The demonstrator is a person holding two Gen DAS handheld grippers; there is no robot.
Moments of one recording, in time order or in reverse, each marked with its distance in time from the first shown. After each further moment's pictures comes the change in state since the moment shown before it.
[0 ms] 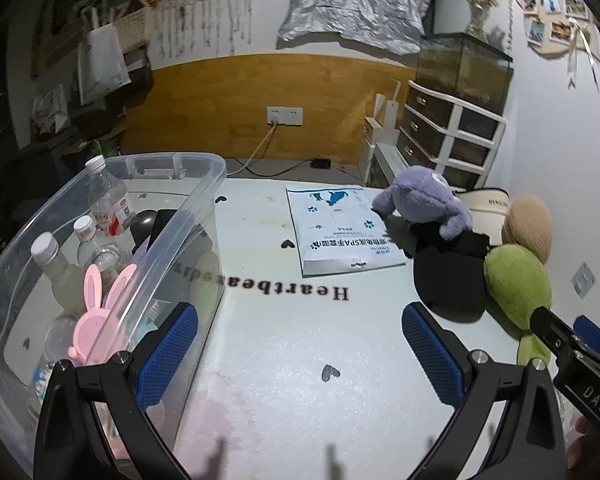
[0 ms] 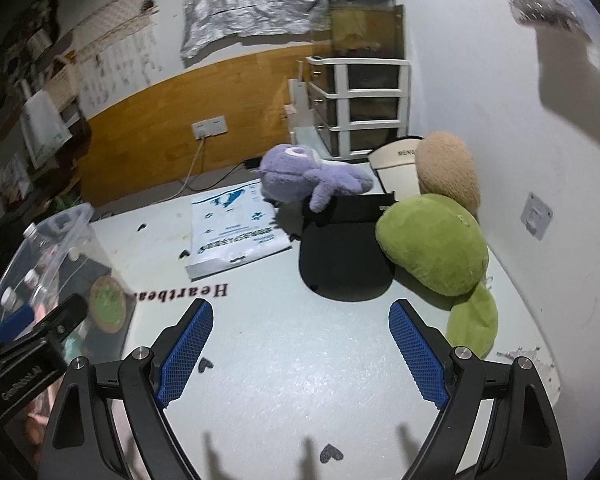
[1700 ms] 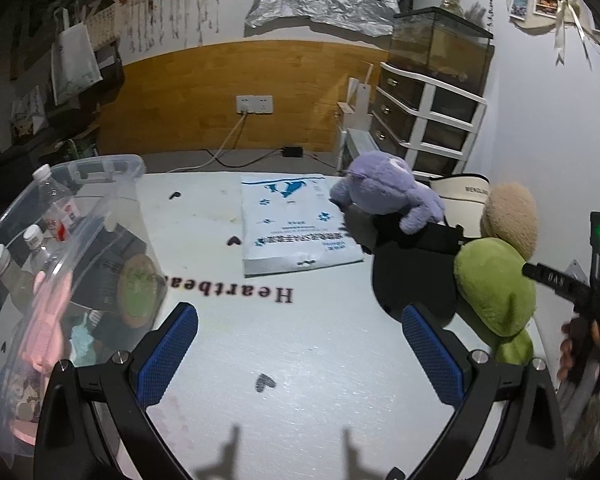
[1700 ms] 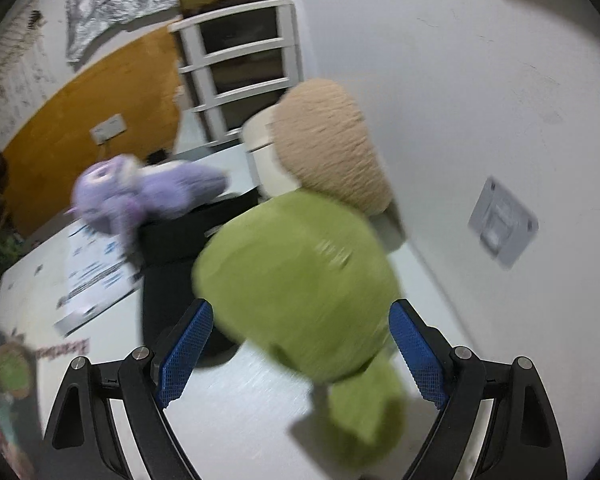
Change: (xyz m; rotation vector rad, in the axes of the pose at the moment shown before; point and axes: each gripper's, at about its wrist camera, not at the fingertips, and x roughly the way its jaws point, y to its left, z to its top) left arm 0.028 -0.074 0.011 0.033 0.052 -0.037; right arm 0.149 -0.193 0.069 0.145 0.179 -0.170
